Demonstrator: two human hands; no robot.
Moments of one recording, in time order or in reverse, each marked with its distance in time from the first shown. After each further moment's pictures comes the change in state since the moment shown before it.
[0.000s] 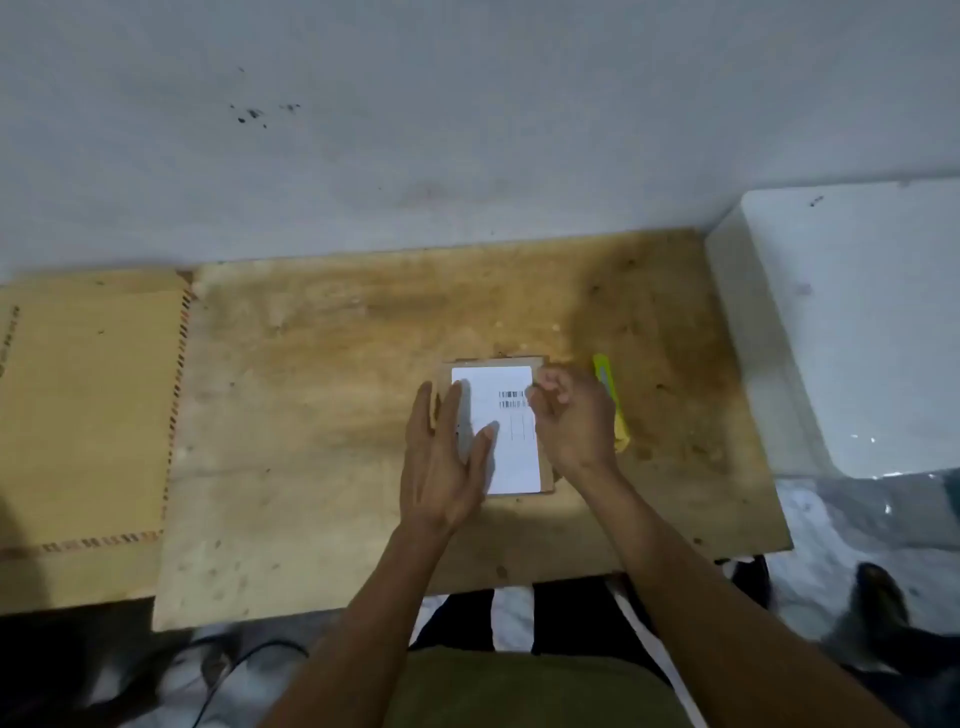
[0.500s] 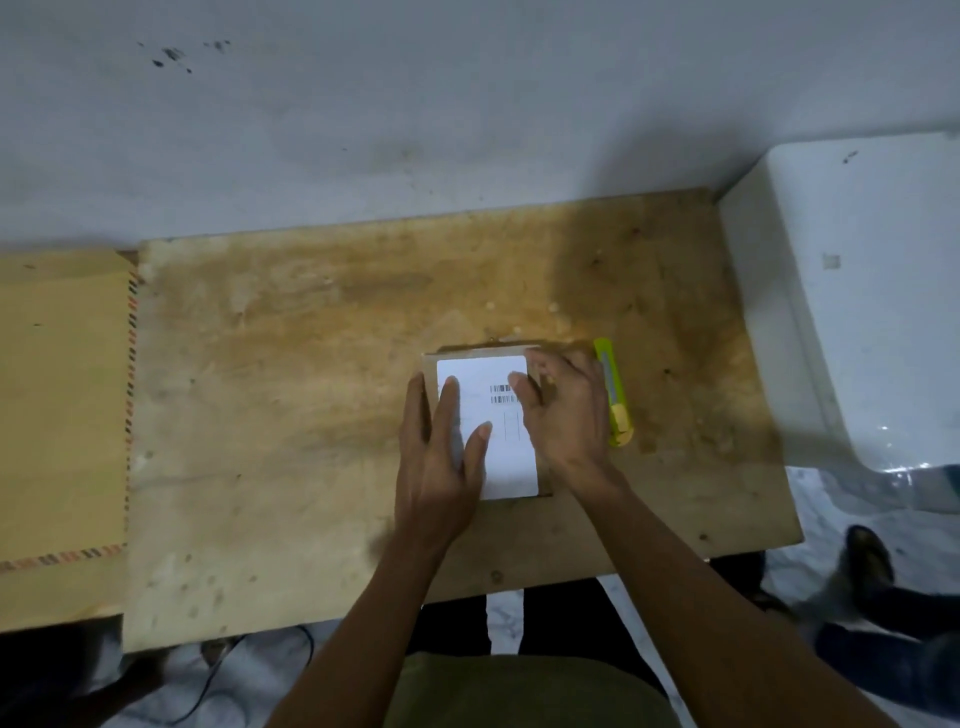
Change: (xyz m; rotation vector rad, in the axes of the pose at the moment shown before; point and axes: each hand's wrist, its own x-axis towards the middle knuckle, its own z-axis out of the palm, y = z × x) left_hand 0.009 -0.030 0.036 0.020 0.168 0.187; right_hand 0.016 0.012 0.015 -0.216 0.013 -0.032
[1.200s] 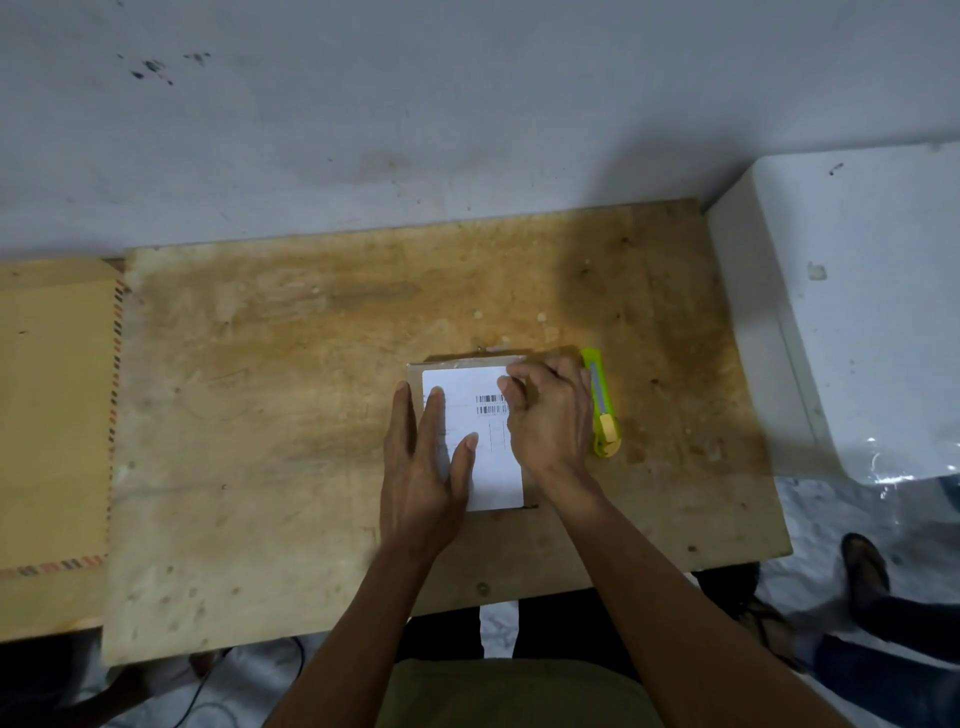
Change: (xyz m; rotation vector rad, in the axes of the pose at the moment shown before) left_hand 0.002 0.004 -0.001 0.000 -0.089 -0.125; right_hand 0.002 -0.008 0.004 -0.016 0.040 0.063
